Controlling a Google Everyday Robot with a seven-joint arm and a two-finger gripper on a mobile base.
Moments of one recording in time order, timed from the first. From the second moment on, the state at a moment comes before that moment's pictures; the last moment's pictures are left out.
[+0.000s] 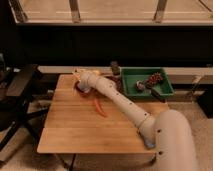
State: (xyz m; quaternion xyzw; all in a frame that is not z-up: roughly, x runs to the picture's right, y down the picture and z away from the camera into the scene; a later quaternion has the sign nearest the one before) arm -0.169 -0.116 0.926 -0.01 -0.49 0.42 0.77
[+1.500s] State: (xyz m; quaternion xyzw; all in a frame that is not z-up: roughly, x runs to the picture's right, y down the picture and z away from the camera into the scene) arm -0.111 -0.066 0.855 -0.11 -0.47 0.42 0.77
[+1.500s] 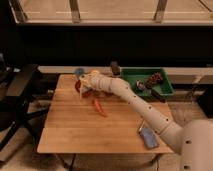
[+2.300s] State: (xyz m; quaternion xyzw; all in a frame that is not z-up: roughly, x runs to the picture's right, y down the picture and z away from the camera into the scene) arm -0.088 -0.053 0.849 -0.12 -0.47 0.45 0.76
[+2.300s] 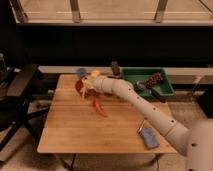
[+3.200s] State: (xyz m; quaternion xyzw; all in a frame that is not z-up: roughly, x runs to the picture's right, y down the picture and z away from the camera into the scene) arm -0.032 -0.030 0.816 -0.12 -0.45 0.48 0.74
